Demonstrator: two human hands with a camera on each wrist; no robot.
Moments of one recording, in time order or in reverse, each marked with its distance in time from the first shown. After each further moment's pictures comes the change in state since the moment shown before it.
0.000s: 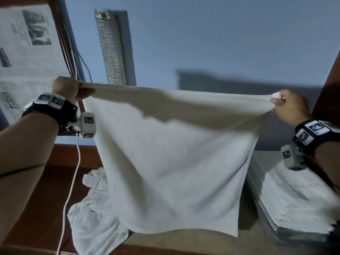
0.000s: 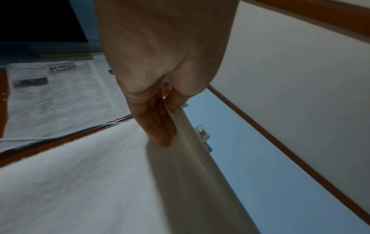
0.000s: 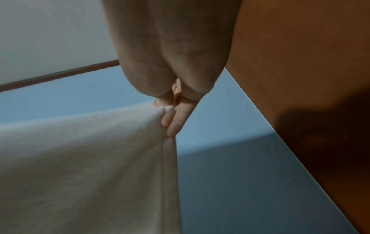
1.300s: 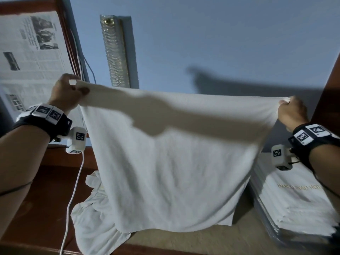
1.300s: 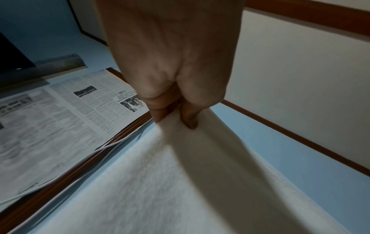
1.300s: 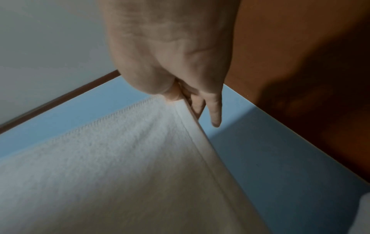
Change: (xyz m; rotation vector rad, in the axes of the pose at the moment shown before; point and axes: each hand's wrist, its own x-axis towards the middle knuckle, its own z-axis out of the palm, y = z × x) left_hand -0.059 0.007 -0.025 0.525 0.015 0.352; right_hand -0.012 -0.013 -0.002 0.112 0.047 0.305
